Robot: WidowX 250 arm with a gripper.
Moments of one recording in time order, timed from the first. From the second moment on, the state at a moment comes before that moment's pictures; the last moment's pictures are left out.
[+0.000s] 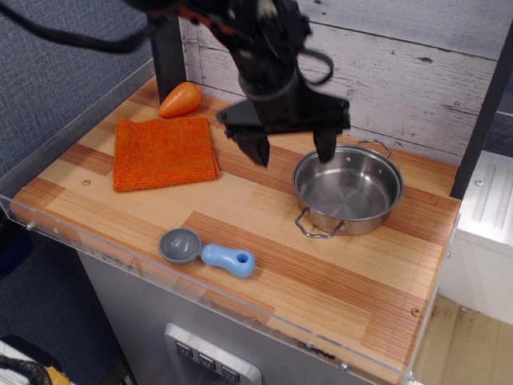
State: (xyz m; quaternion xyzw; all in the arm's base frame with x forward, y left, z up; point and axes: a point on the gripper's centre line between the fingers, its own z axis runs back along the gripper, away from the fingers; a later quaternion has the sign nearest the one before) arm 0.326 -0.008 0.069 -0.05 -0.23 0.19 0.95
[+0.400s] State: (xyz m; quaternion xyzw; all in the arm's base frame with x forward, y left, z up) arm 0.342 -0.021 0.030 -0.04 -0.19 0.19 0.96
